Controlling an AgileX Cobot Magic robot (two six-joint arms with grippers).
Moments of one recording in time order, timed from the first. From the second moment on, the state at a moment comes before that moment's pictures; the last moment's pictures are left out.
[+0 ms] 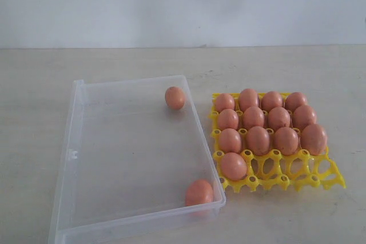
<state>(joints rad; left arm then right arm) -0.09 0.00 0.00 -0.18 0.29 0.20 0.01 1.43 -1.10 -0.30 1.22 0.03</state>
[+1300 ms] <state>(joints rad) -0.09 0.00 0.00 -0.18 0.29 0.20 0.14 1.41 -0.51 1.73 0.44 -2.12</state>
